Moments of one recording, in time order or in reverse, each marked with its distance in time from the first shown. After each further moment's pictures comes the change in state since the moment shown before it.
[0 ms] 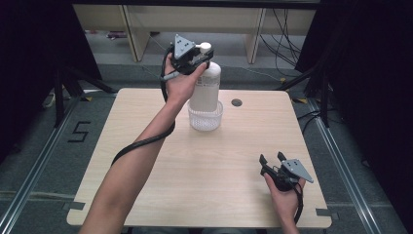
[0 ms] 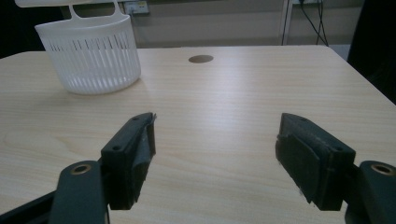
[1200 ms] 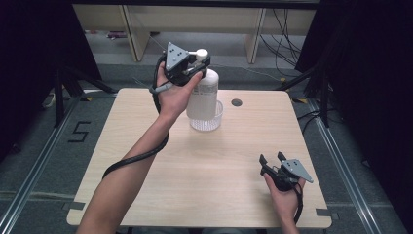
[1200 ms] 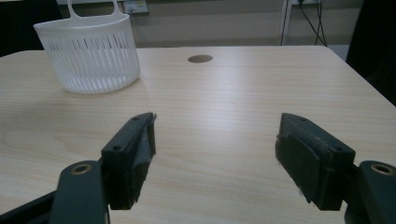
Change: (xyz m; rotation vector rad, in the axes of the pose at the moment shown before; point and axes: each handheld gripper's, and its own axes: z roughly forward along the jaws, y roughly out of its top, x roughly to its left) left arm -0.016 0.006 -0.044 -0.025 -0.012 -0.007; right arm 0.001 0.000 0.000 0.004 0.002 -0.002
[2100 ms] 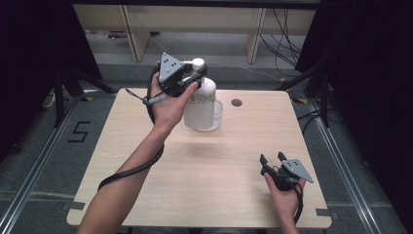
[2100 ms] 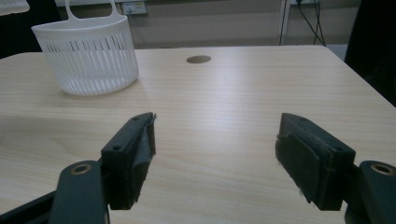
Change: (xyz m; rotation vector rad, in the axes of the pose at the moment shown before) left arm -0.008 -0.008 -0.028 0.003 -0.010 -0.017; right arm -0.001 0.000 0.000 -0.007 -0.005 0.018
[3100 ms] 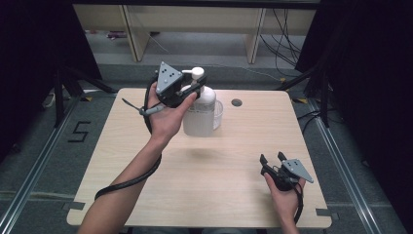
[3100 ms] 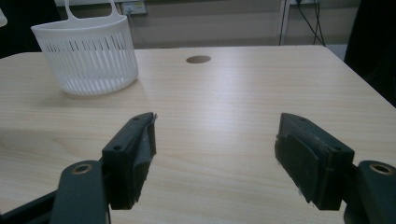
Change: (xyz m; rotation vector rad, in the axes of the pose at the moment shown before) left arm -0.012 -0.006 -0.023 0.012 -0.019 -0.004; right arm 0.001 0.000 0.001 -0.011 -0.006 0.004
